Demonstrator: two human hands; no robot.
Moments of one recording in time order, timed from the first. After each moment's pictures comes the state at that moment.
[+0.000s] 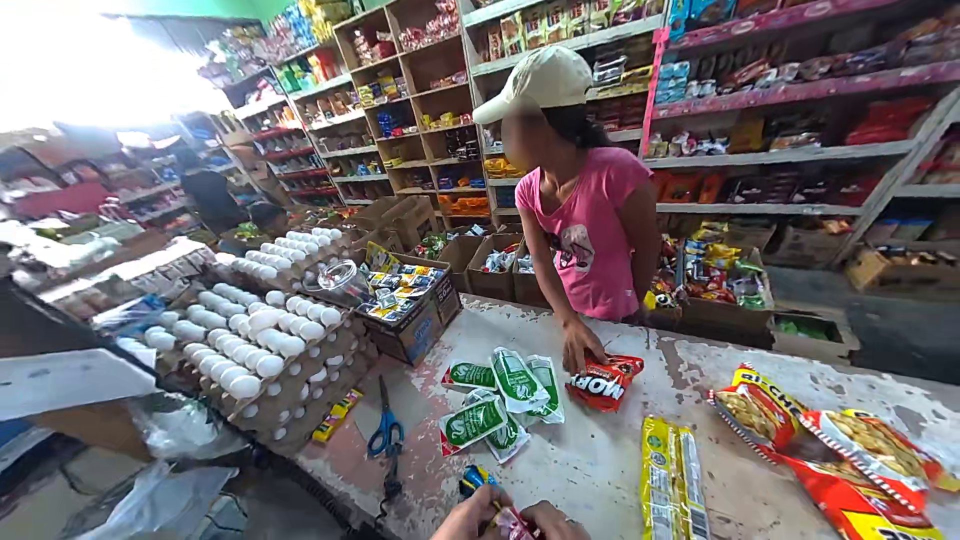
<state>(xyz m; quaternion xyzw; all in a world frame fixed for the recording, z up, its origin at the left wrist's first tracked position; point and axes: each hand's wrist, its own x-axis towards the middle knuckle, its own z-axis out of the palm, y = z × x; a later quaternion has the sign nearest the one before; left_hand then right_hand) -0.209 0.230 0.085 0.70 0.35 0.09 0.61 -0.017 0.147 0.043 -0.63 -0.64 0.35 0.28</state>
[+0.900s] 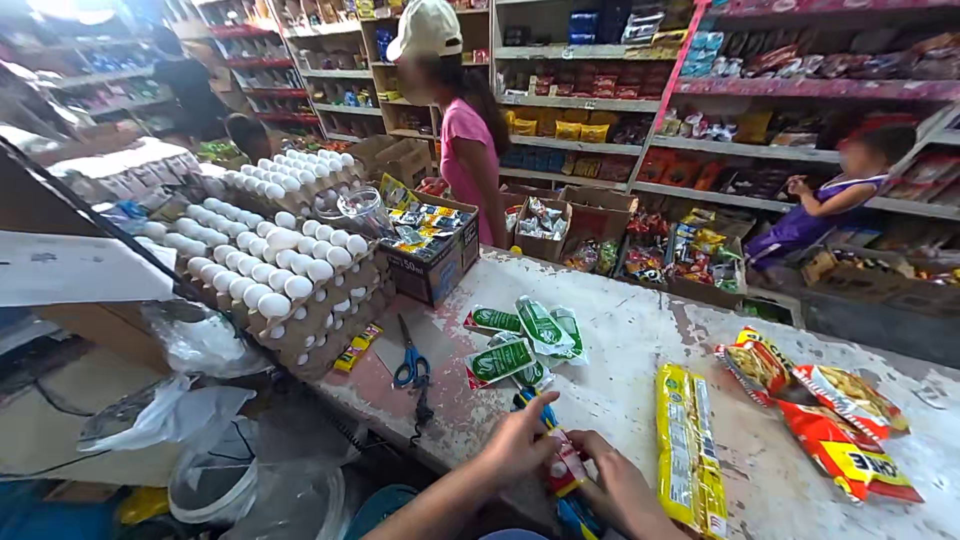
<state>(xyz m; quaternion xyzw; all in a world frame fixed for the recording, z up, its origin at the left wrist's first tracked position) -0.202 0.248 0.075 0.78 0.28 0.14 0.54 -0.029 0.128 0.064 -0.68 -0.64 0.23 0.26</state>
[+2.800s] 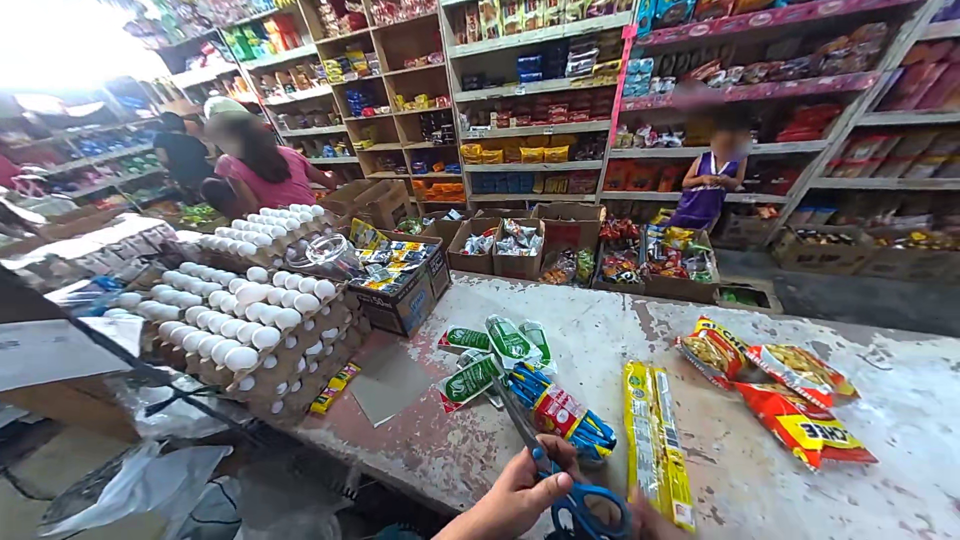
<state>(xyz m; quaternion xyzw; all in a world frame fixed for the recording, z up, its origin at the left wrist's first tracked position) -0.169 0.195 0.075 0.62 0.00 0.31 0.72 0.002 0.051 0.070 -0.39 -0.37 0.64 0.55</state>
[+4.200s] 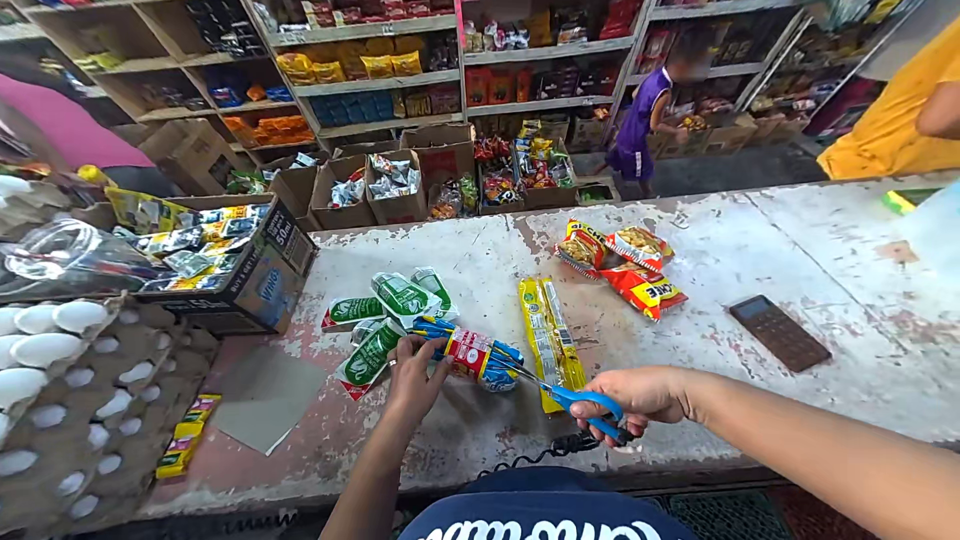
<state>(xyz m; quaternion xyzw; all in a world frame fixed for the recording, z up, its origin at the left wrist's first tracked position) -0.139 0.291 0.044 0.87 0.31 0.21 0.32 0.102 0.056 0.142 -0.65 -0.29 0.69 0.10</state>
